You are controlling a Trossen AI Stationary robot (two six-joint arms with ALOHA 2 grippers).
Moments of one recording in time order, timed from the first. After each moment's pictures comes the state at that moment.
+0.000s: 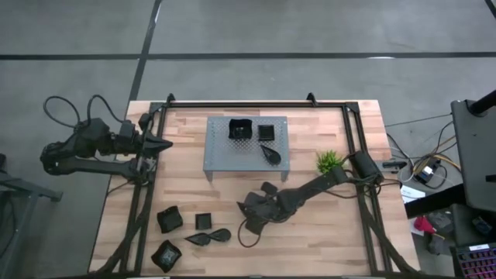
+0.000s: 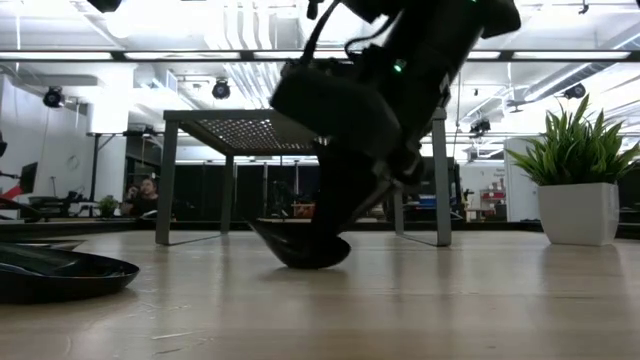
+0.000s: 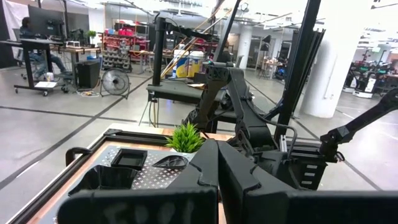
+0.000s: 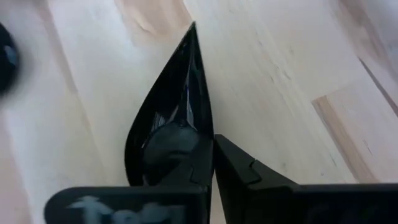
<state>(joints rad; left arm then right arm) 0.00 0.40 0.78 -0.40 0.00 -0.11 0.37 2.11 1.42 -0.41 0.35 0.74</state>
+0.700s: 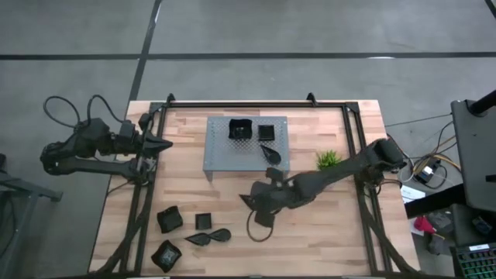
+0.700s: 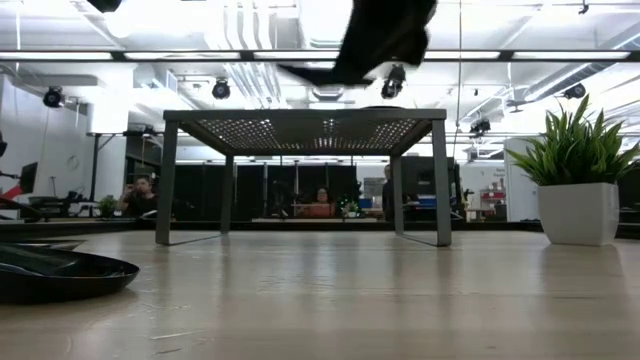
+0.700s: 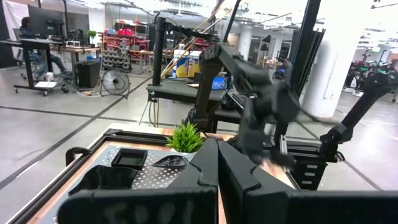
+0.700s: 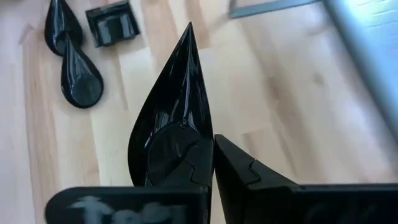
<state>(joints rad) 0.00 0.40 0.78 -0.40 0.00 -0.11 0.35 1.83 1.51 -0.70 0.35 0.54</state>
